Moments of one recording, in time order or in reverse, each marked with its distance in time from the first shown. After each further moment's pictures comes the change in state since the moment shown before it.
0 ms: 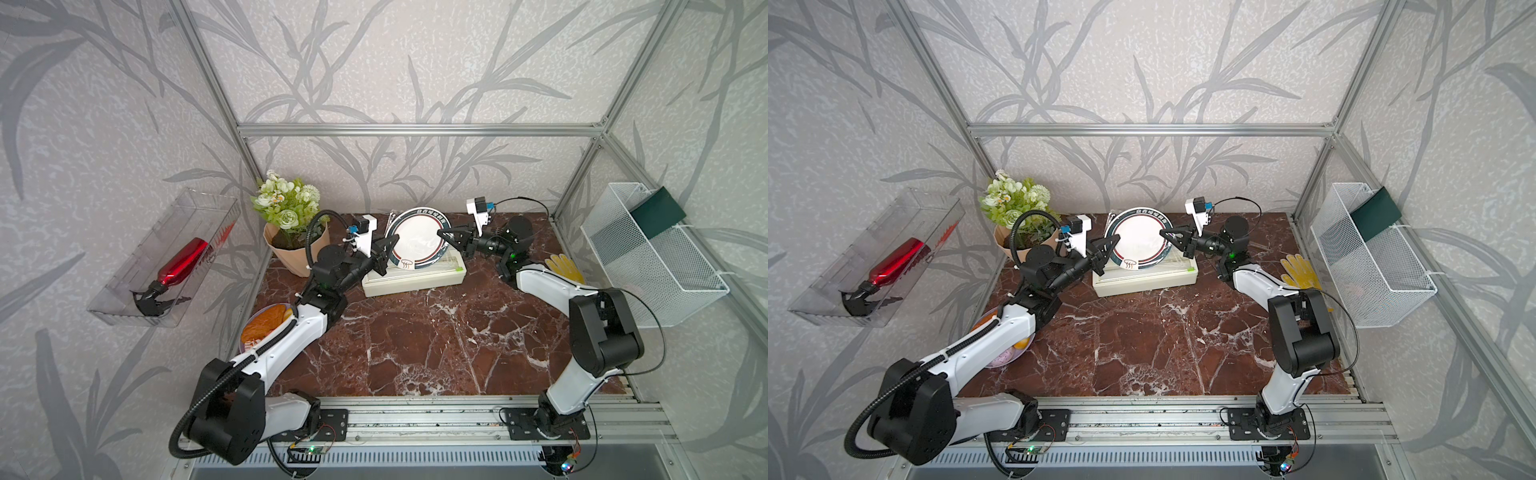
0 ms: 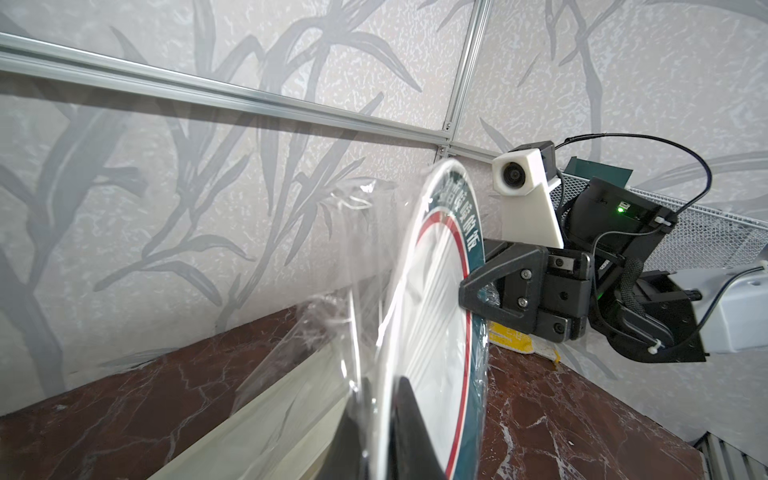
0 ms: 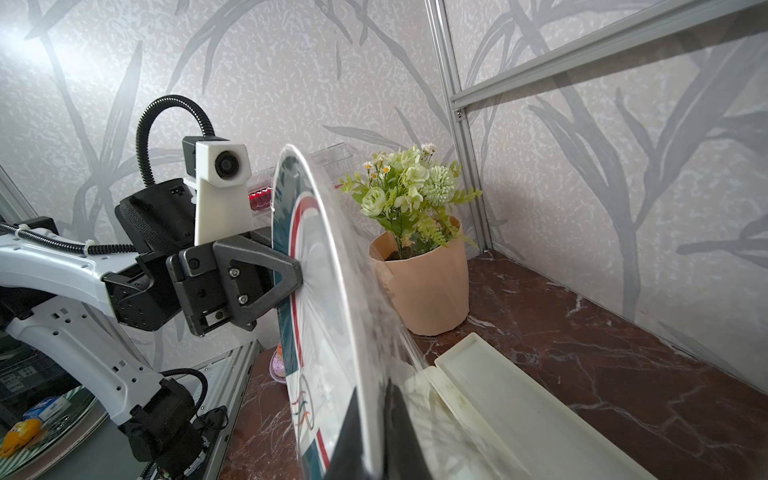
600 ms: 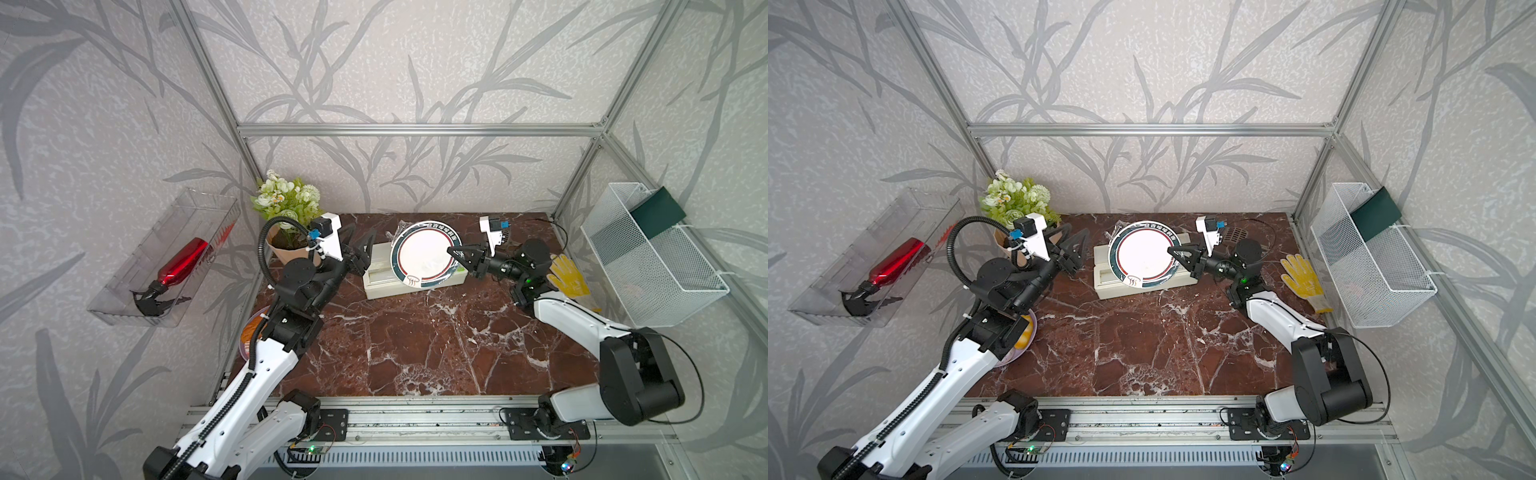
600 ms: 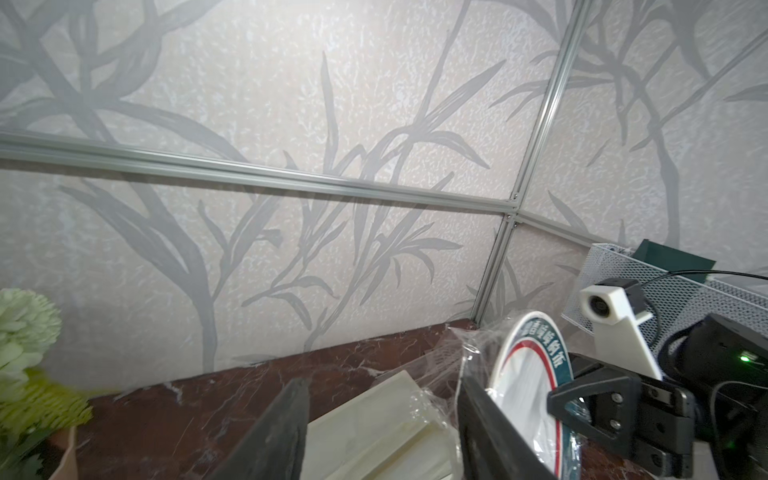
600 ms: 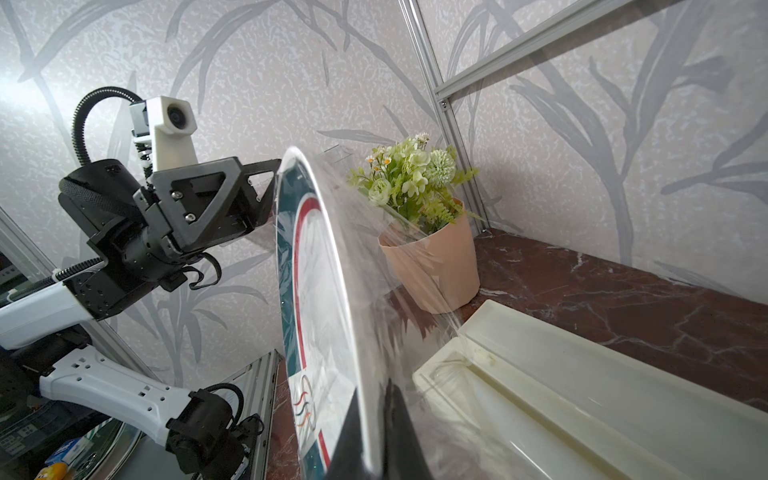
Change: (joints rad) left arm -0.004 -0.321 0.069 -0.359 -0.305 -0.032; right arm 0.015 -0.317 -0.314 -0.066 0.097 0.047
